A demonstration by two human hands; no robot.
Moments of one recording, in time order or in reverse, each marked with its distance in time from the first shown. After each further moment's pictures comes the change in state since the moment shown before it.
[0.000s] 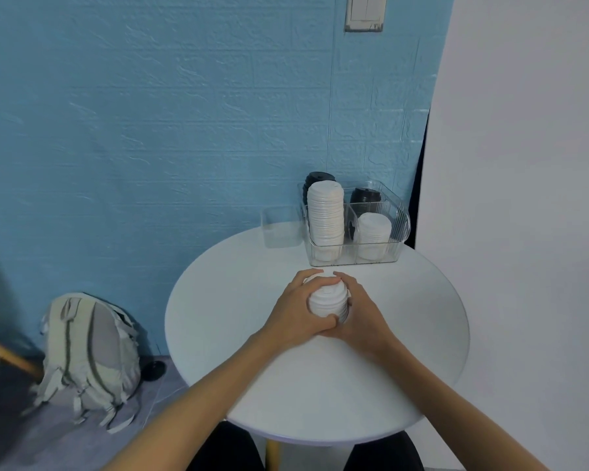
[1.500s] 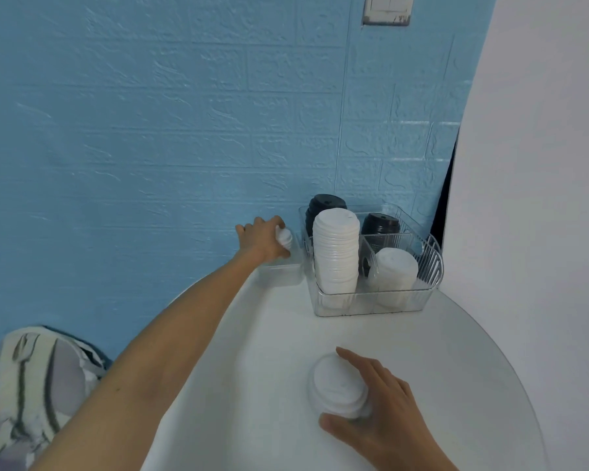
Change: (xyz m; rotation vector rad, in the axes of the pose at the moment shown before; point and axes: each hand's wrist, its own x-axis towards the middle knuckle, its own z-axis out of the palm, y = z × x) left_hand 0.269 -0.098 -0.093 0.727 0.081 -0.288; right_hand 0.006 -0.008 -0.006 -0.320 -0.139 -0.017
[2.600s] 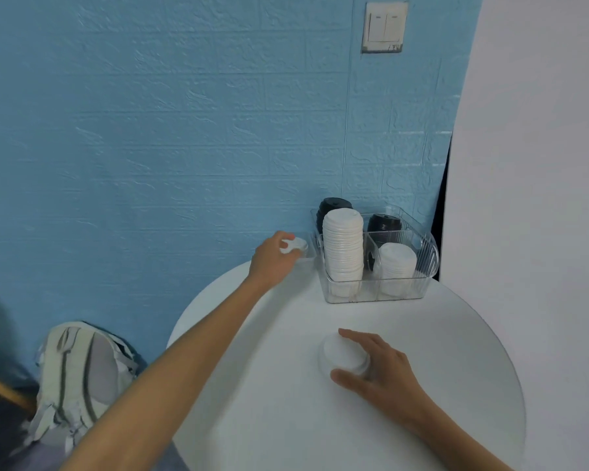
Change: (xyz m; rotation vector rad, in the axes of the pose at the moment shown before) left_hand -0.122 0.004 -0.032 -0.678 0.084 -0.067; right_hand -0.008 -0.001 0.000 0.141 0.031 -0.057
